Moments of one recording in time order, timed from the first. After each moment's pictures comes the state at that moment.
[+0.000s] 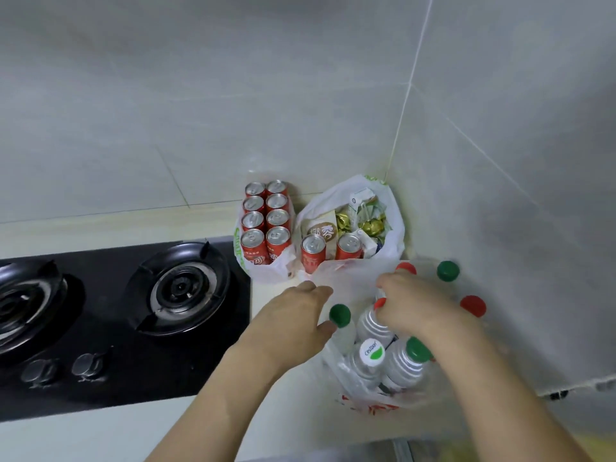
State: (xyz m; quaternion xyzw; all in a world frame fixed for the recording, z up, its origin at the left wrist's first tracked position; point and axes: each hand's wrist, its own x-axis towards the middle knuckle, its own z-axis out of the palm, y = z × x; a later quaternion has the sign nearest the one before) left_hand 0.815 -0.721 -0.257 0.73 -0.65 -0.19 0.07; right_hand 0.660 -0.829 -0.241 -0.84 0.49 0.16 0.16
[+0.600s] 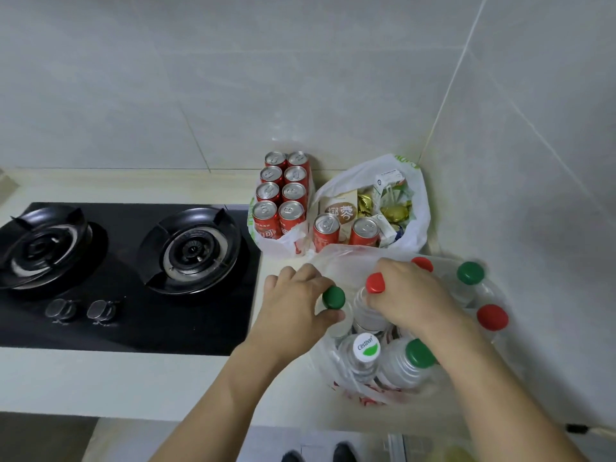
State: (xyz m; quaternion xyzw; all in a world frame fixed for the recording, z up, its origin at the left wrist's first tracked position) left_hand 0.798 -0.726 -0.302 0.81 -0.55 -0.15 0.16; right_hand 0.661 -0.852 -0.277 -0.89 0.42 0.05 0.18
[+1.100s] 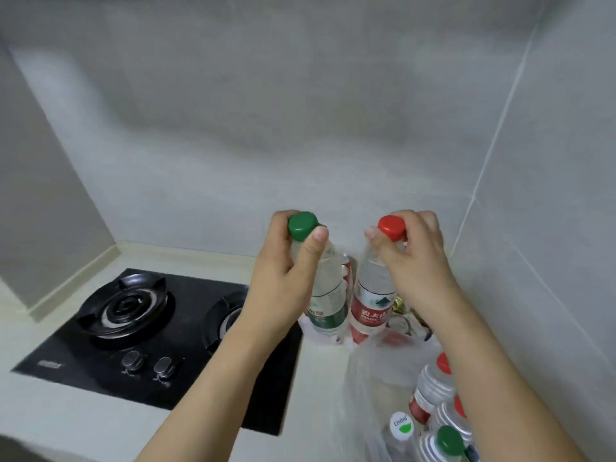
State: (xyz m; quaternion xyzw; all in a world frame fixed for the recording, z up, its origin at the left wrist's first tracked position) left_hand 0.832 -0.675 -0.114 0.63 -0.43 -0.03 0.64; right_hand 0.723 -0.818 -0.110 -0.80 0.28 -0.40 0.34
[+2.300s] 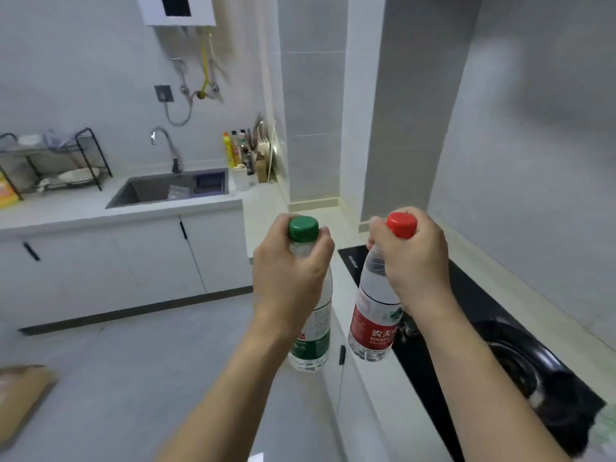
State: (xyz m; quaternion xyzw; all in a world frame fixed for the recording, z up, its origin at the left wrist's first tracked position) left_hand 0.825 -0.380 -0.114 0.76 0.06 0.40 0.51; right_hand 0.896 -0.508 -0.107 -0.77 -0.12 -0.18 0.60
